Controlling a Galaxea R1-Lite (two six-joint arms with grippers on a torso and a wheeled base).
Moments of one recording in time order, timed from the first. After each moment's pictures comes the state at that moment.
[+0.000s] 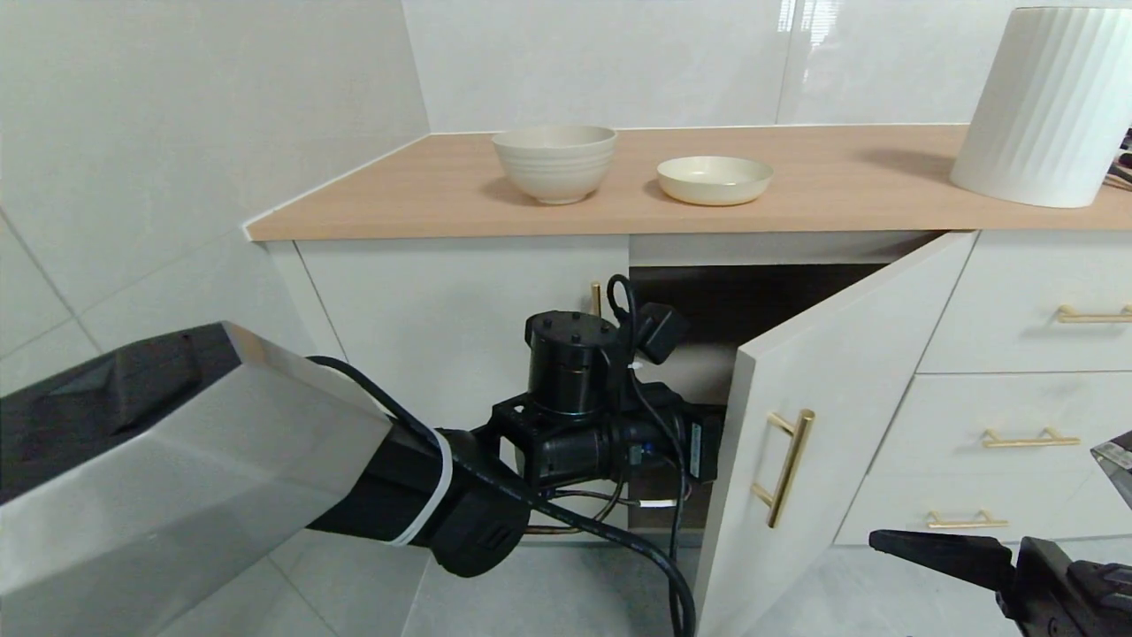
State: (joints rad) left arm -0.78 2.13 -1.12 -0.82 -0.42 -0.31; right arm 0.48 1.21 -0.08 -1.04 0.62 0.33
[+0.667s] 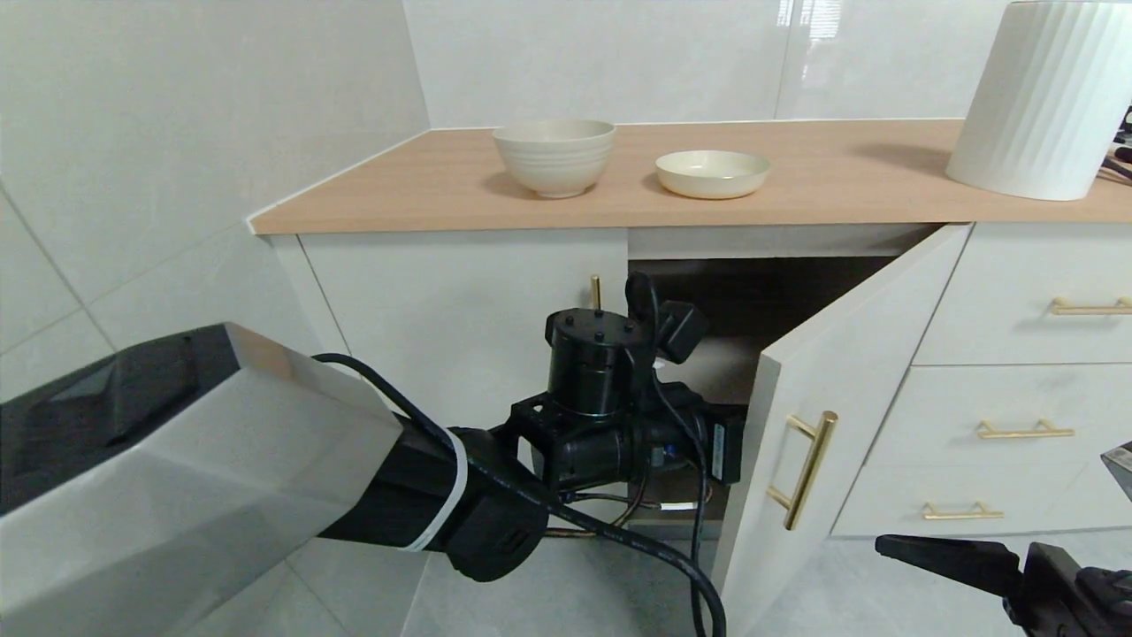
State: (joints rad) left arm -0.82 2.13 -1.15 -0.78 -0.38 -0.30; right arm 0.49 1.19 -0.06 -1.04 0.62 0.33
